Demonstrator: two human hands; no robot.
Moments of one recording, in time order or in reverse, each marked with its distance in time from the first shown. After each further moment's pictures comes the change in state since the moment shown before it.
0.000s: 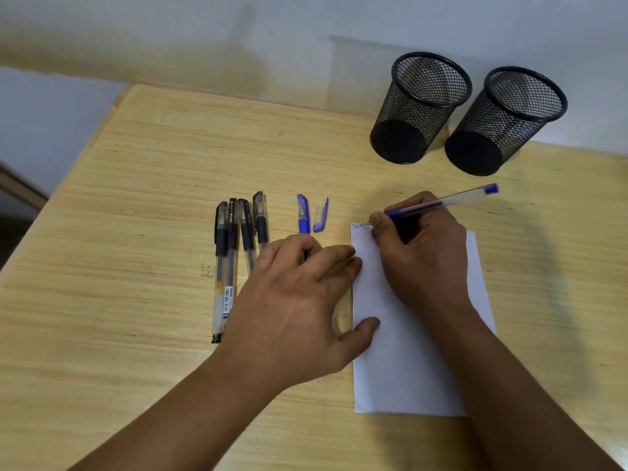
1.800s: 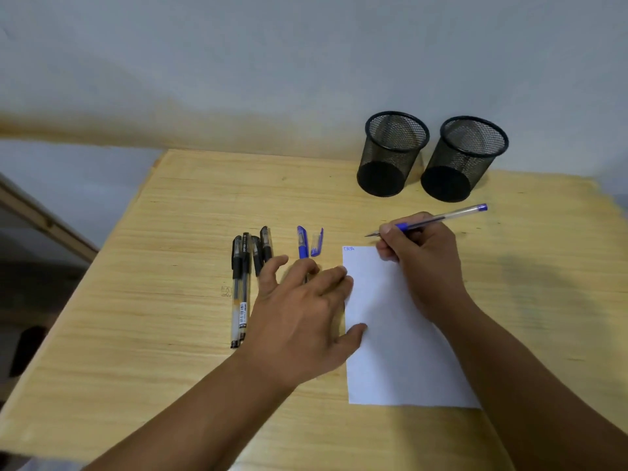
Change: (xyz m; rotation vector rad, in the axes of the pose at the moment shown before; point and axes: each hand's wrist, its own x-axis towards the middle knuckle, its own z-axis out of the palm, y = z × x) left_hand 0.000 0.009 -0.011 0.180 -0.134 -0.030; right_hand 0.004 -0.006 -0.027 0.402 -0.040 0.205
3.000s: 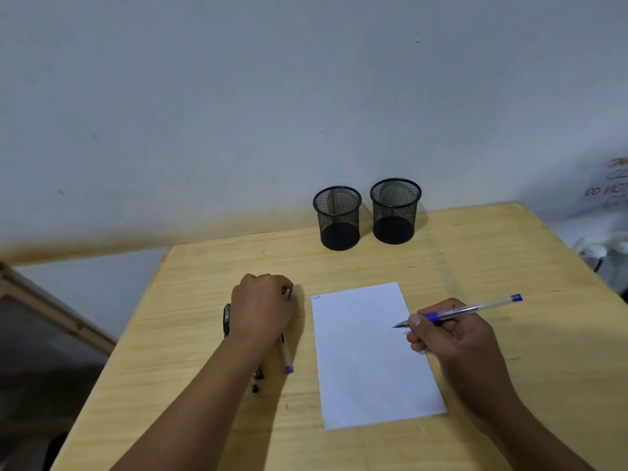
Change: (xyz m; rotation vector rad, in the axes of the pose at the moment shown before) left_hand 0.072 -0.023 -0.019 -0.017 0.049 -0.388; right_hand -0.083 0.005 -0.099 0.226 0.075 0.038
